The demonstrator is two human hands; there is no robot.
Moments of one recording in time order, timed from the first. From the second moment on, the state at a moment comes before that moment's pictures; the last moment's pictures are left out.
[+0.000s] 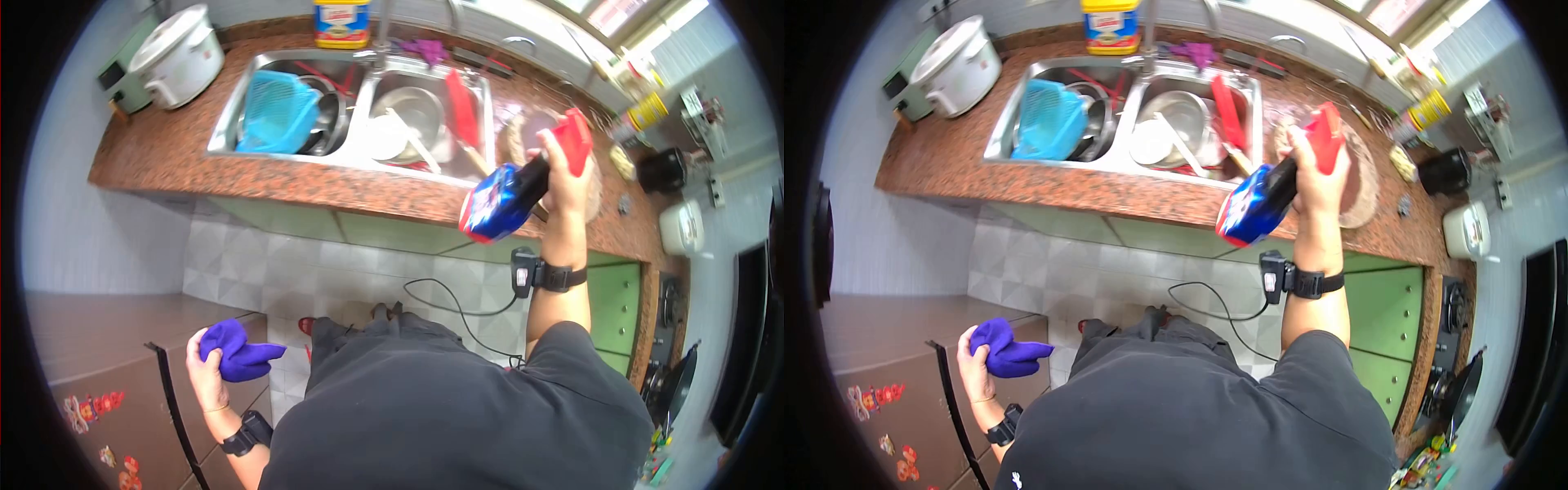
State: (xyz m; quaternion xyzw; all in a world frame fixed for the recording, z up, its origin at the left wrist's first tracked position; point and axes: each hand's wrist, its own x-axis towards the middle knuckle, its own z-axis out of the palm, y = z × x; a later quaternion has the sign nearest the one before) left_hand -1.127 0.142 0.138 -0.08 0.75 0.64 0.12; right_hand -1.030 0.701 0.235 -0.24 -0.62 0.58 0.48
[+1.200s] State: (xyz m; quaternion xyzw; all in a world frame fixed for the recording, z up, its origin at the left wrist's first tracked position) left_hand -1.030 0.174 0.214 -0.03 0.71 0.70 -0.02; right_hand -1.040 0.613 0.159 -0.09 -0.75 0.58 0.31
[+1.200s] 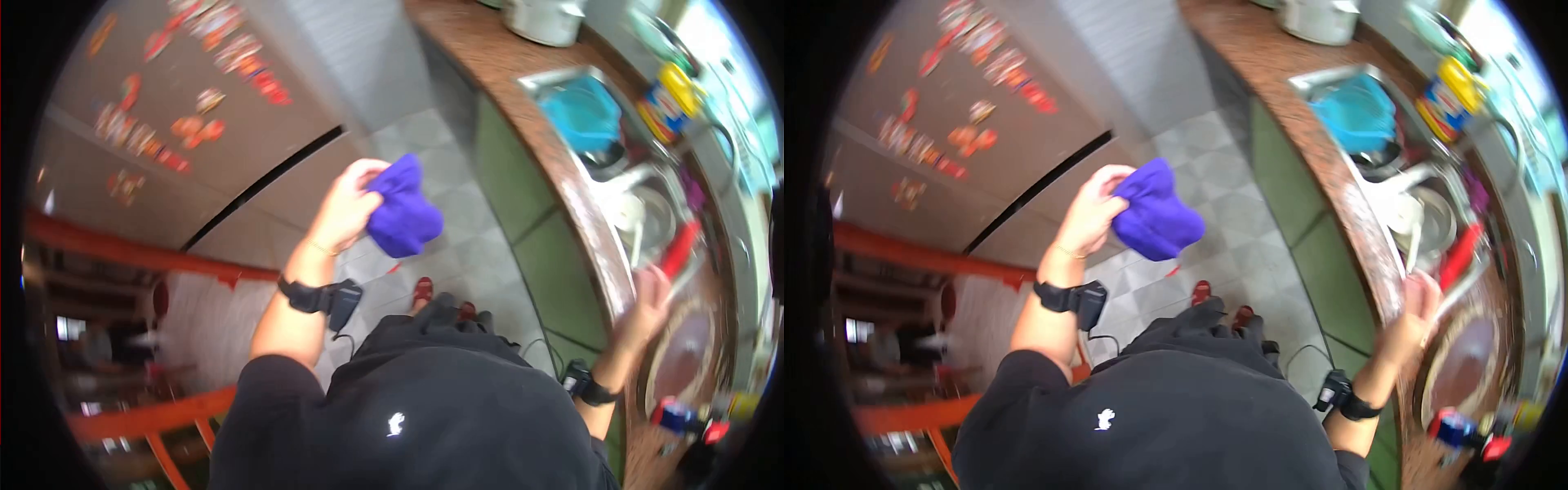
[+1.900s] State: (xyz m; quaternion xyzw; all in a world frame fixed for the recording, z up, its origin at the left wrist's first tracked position) left_hand -0.783 -0.150 0.228 -0.14 0.87 0.44 -0.19; right_hand -1.052 0.082 0.305 0.31 -0.38 0.82 -0.30
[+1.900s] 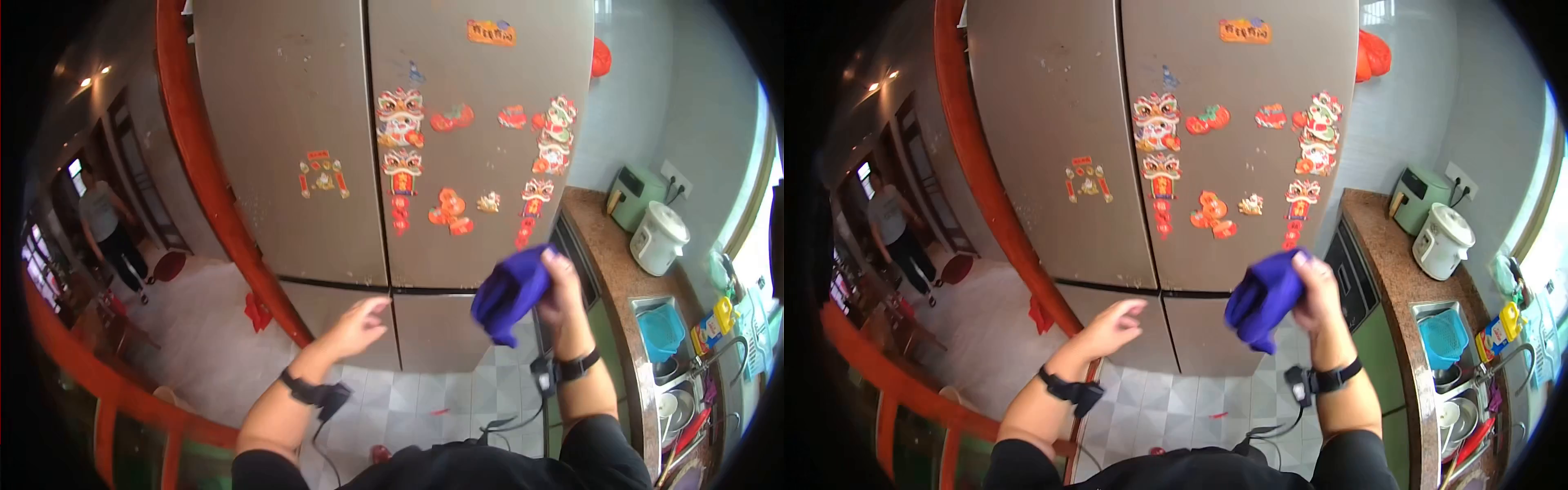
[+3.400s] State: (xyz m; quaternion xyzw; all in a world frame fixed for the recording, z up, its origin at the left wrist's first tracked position) left_hand -0.938 -0.285 0.409 -0.10 0.89 -0.29 -0.34; right_hand -1.180 -0.101 0.334 0.31 -0.65 0.39 0.57
